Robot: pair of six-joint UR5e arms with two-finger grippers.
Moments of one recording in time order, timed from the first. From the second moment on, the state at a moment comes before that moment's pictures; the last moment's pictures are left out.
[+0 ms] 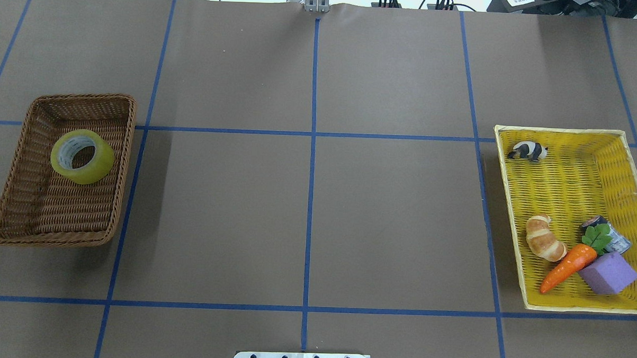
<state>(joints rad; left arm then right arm) -1.50 -1.48 -1.70 -1.65 -2.30 -0.14 1.51 -1.58 1.71 -1.73 2.27 -0.12</state>
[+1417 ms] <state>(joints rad) -1.54 -1.47 -1.66 -1.66 -2.35 -0.14 1.51 -1.58 1.72 -1.73 2.30 -0.12</state>
